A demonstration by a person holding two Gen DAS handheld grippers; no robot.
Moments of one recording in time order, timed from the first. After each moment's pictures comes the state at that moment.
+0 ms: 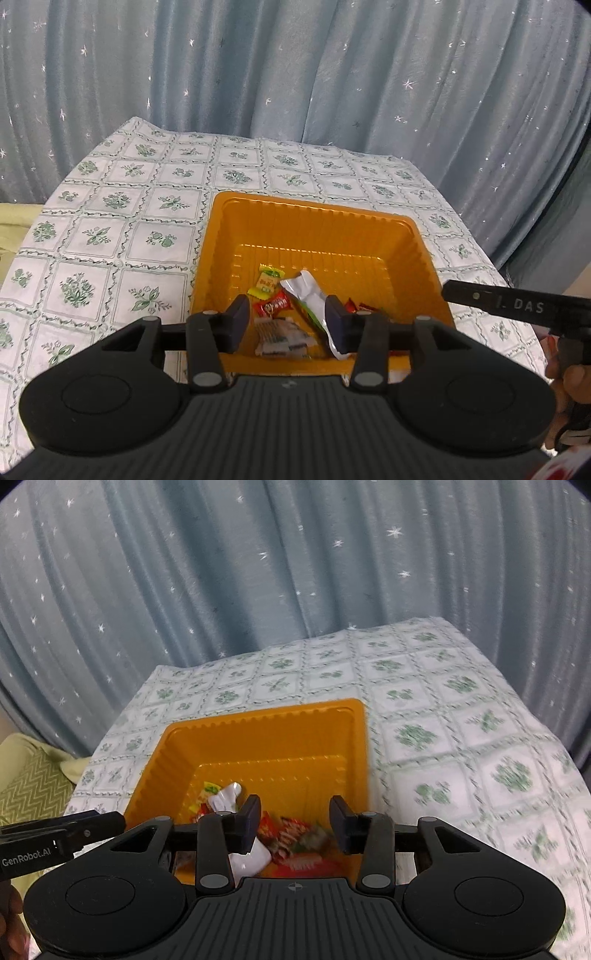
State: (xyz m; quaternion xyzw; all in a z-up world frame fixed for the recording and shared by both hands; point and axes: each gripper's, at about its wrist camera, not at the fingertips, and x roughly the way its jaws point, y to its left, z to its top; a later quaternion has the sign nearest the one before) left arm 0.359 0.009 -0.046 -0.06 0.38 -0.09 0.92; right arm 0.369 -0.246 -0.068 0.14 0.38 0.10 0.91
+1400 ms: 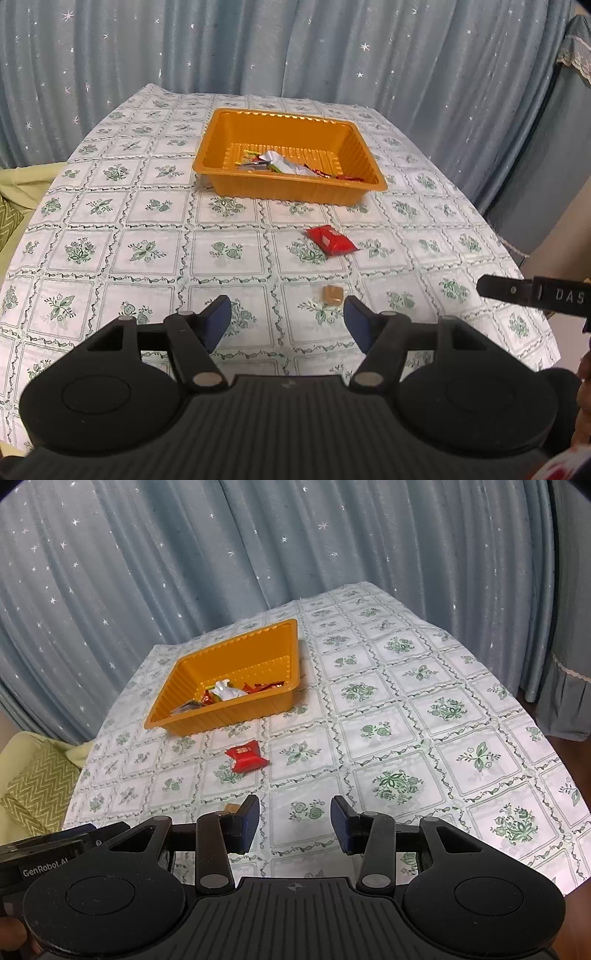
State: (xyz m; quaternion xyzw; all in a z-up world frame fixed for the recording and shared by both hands) left arm 0.135 -0.012 -0.058 -0.04 0.40 -0.10 0.91; right arm 0.118 -0.268 -0.058 0.18 0.39 0.05 0.90
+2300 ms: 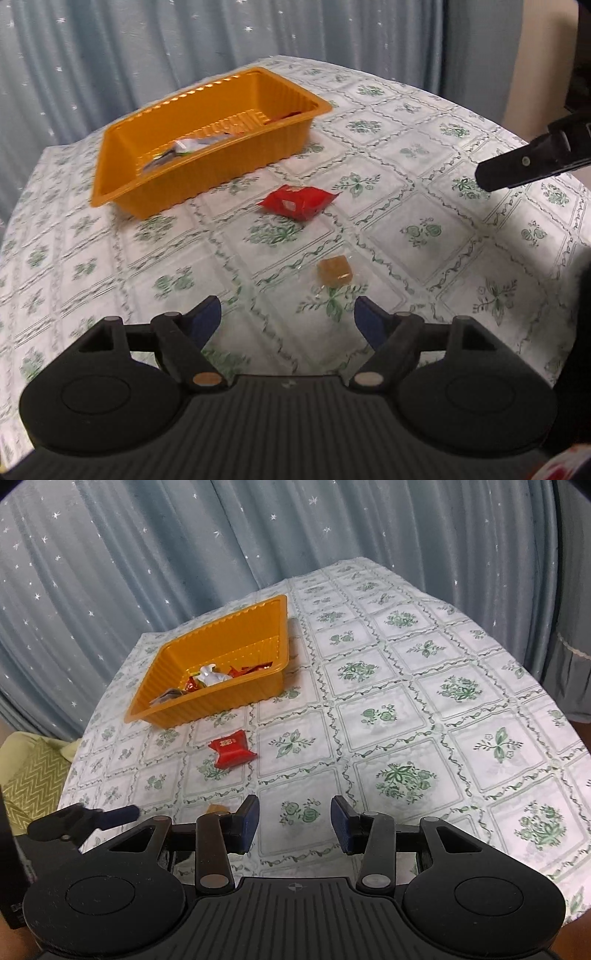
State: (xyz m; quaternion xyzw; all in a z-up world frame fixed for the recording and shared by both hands) left arm 0.196 -0.056 -0.139 0.17 0.39 -0.23 0.87; right arm 0.154 -0.273 -0.094 0.20 0.41 0.05 0.89
